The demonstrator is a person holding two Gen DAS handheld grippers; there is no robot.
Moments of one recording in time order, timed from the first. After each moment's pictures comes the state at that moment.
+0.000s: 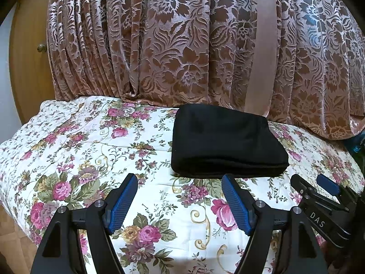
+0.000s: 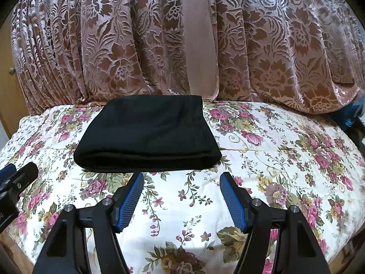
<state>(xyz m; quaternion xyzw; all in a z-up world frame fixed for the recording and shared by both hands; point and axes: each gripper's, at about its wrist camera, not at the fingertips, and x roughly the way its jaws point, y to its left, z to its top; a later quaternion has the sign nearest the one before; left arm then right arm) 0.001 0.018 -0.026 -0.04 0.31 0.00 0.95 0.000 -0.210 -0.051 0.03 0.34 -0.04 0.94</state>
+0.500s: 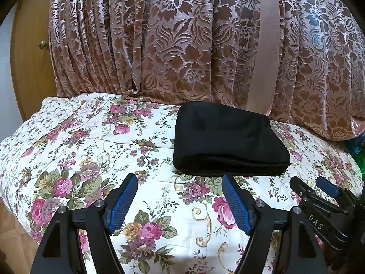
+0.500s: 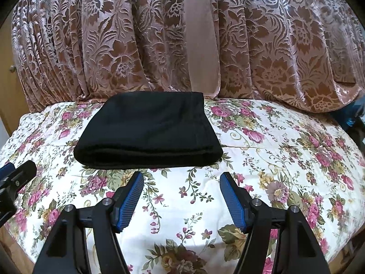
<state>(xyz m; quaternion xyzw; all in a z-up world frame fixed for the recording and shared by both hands) 0.000 0.020 -0.027 -0.05 0.32 0.01 0.95 0.000 -0.209 -0.055 0.03 0.35 -0.03 0.94</state>
